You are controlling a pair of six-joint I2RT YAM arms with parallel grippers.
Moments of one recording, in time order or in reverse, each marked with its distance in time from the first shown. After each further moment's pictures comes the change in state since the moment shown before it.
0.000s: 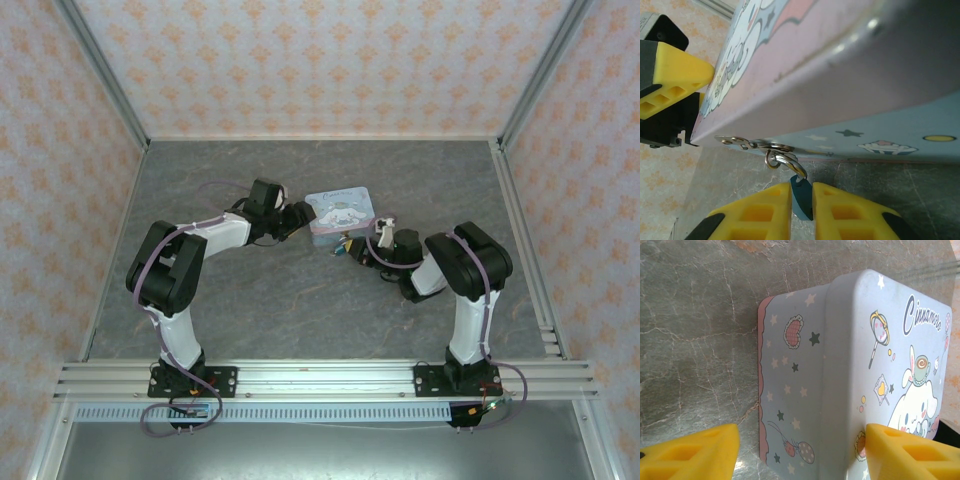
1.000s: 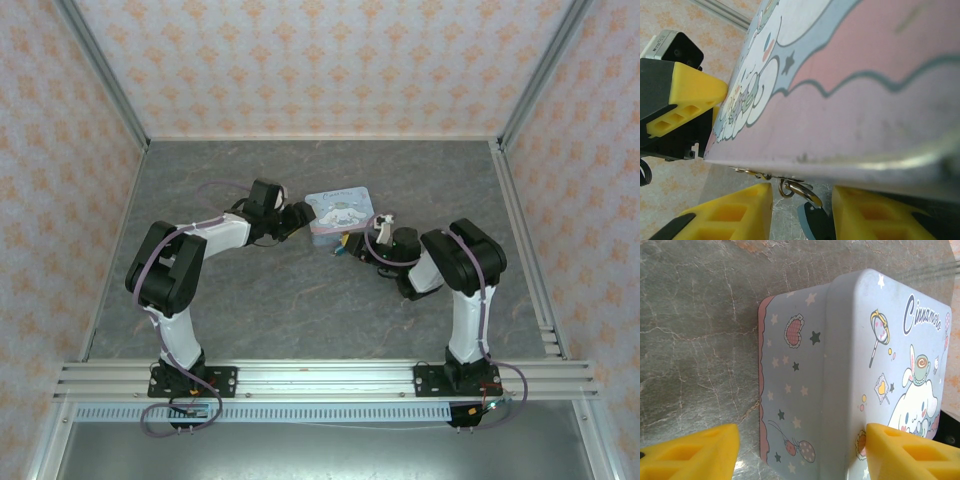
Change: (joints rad) left arm 0.000 -0.004 -0.006 0.006 -0.001 0.000; right arm 0.000 0.054 0.040 0.082 -0.023 0.049
